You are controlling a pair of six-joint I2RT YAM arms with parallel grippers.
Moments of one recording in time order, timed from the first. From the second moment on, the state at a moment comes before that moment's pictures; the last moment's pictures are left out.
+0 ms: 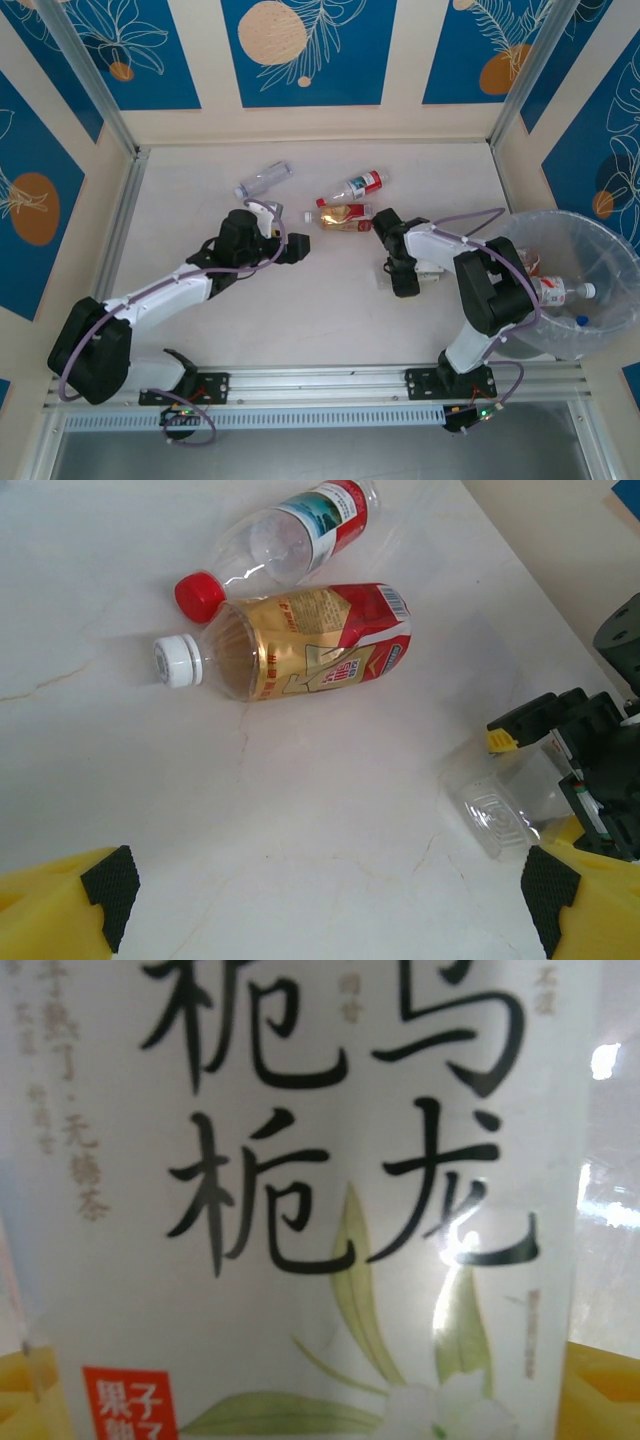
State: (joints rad) left arm -0.58 1.31 0.73 0.07 0.21 -0.42; right arm 0.41 1.67 0.94 -0.79 0.25 1.93
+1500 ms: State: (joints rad) left arm -0.58 1.36 0.75 0.08 0.11 -0.53; right arm 0.65 1.33 0.99 -0.64 0.58 1.21
